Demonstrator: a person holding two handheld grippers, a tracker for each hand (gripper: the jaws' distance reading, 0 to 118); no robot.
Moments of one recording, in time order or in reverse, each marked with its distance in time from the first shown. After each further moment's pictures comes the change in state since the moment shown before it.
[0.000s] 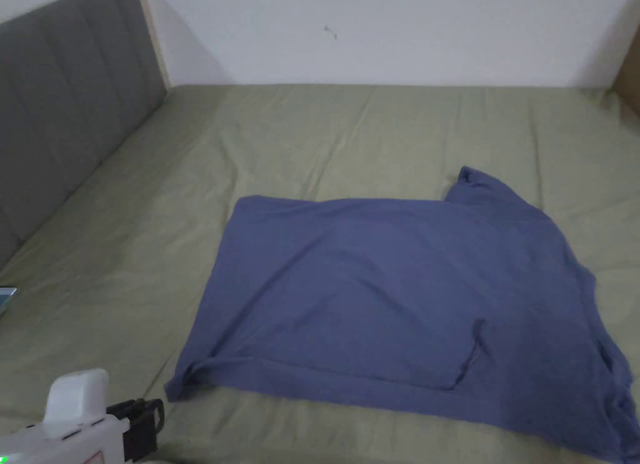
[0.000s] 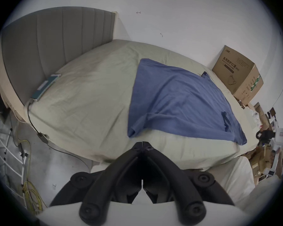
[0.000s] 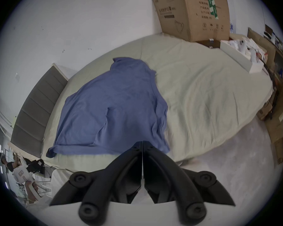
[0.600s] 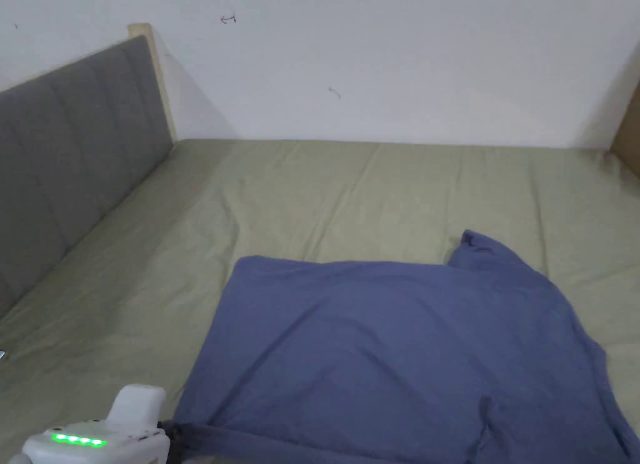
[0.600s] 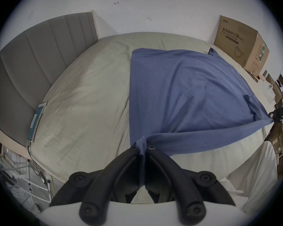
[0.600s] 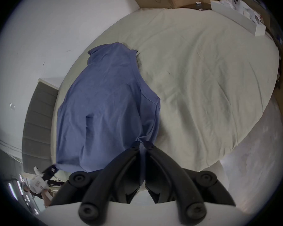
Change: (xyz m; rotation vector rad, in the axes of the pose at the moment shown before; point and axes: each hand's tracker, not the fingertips) left arm 0.011 0.055 -0.094 -0.099 0.123 -0.256; right arm 0.031 0.036 -0.089 -0.141 0.000 -0.196
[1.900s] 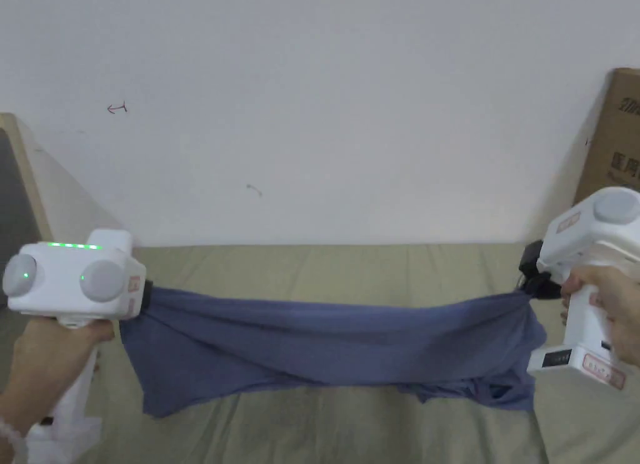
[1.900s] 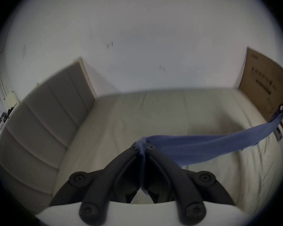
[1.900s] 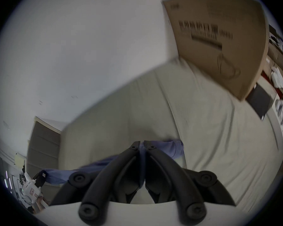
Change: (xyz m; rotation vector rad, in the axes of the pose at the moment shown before) left arm 0.036 0.474 -0.207 0.141 0.106 0.005; right arm -0.265 0.451 -0.165 0.160 -0.062 0.044
